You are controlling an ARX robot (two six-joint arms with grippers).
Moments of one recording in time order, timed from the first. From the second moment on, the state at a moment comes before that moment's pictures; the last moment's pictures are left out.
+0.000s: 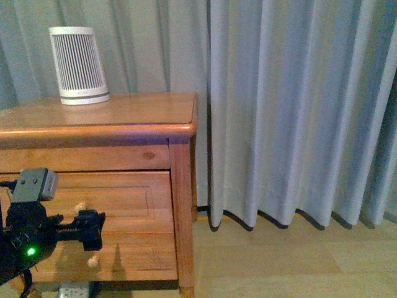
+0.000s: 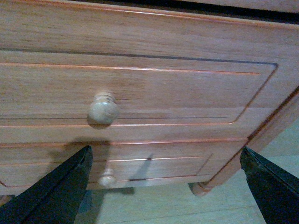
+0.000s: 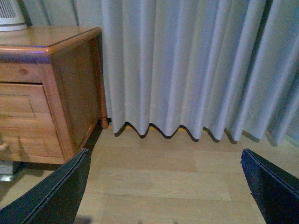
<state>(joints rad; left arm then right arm) 0.01 2.28 0.96 1.09 0.23 -0.05 0.00 0.00 0.01 0.00 0.00 -0.01</state>
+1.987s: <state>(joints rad) 0.05 2.52 1.30 1.00 0.16 0.13 0.00 0.00 0.01 0.00 0.00 -0.01</state>
